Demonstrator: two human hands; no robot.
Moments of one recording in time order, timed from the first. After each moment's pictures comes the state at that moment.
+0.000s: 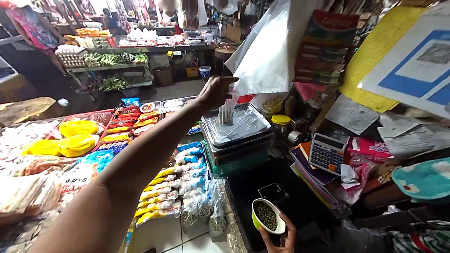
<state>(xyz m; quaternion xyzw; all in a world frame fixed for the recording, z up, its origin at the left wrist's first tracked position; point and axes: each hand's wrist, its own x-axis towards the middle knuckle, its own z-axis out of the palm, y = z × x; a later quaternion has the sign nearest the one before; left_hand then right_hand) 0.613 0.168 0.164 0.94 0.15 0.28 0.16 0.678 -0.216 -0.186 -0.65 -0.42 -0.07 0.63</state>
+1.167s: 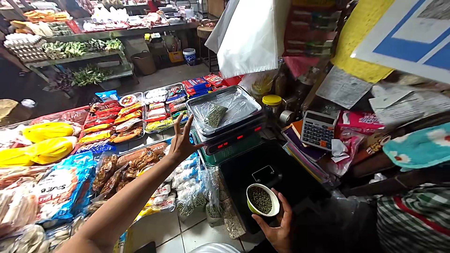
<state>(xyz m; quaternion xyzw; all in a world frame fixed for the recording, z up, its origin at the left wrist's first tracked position) 0.540 0.148 -0.058 0.88 0.32 0.31 0.17 0.683 -0.223 -0.185 -0.66 -0.43 -0.06 0.61</state>
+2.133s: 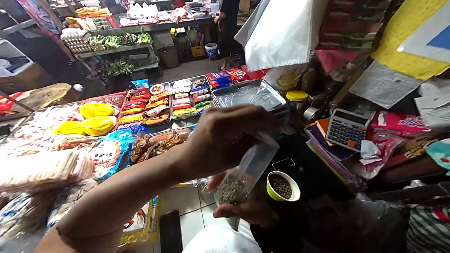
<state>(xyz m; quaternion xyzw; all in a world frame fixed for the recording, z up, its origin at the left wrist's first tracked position) 0.481 0.002 0.155 0.87 -0.10 0.39 0.27 0.573 -0.115 -0.025 -0.30 -0.55 0.40 0.67</state>
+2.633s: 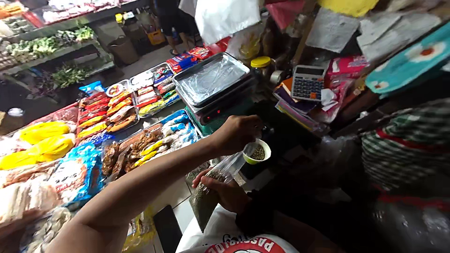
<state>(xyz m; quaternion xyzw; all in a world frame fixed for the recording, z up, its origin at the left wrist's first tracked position) 0.583 -0.032 0.041 0.92 -0.09 0.13 0.35 0.546 -0.158 -0.086 -0.28 -0.25 0.58 0.73</state>
